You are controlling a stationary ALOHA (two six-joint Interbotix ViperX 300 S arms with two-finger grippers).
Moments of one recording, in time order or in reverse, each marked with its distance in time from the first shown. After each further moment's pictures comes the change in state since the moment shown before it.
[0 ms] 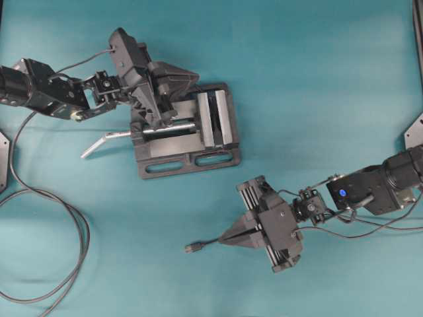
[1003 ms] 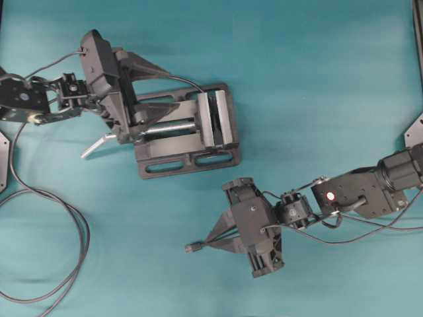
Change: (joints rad) left arm -0.055 -0.350 0.115 0.041 0.342 0.009; right arm -0.002 -0.038 -0.130 0.000 0.250 0.163
